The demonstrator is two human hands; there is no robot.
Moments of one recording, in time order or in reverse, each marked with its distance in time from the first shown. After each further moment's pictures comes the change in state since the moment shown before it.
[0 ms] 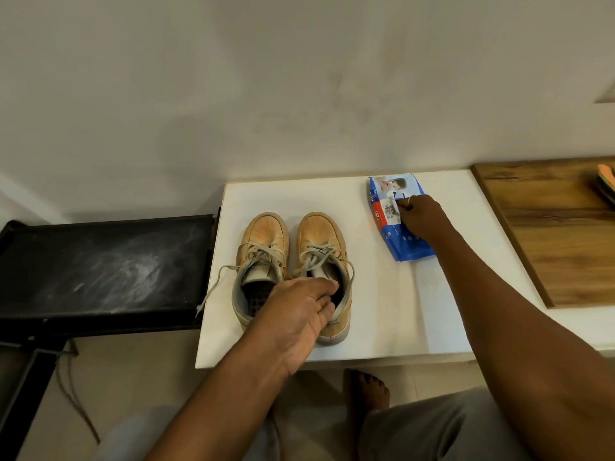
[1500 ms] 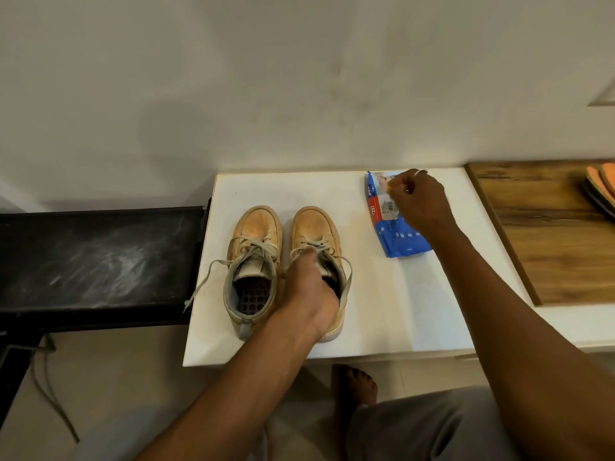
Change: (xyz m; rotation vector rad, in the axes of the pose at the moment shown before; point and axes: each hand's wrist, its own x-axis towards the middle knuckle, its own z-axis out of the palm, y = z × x) left_hand 0.068 -0.012 0.026 -0.440 0.082 -0.014; right_hand -0.044 -0.044 -0.026 0.197 0.187 -0.153
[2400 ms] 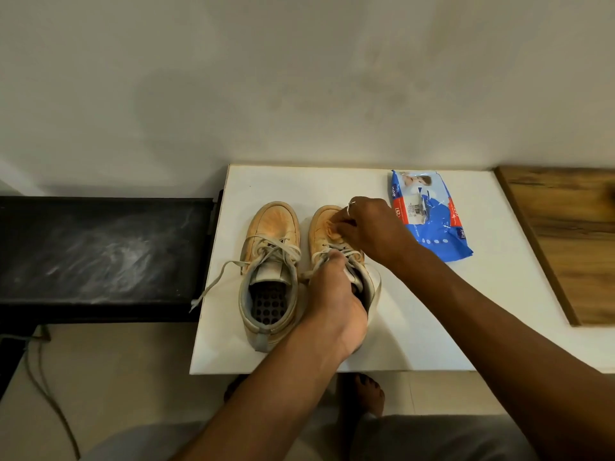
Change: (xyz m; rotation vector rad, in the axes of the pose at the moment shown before) left_hand 0.014 -0.003 -0.005 0.032 -0.031 -0.067; right_hand -0.036 -0.059 0.082 -0.326 -0.345 -0.498
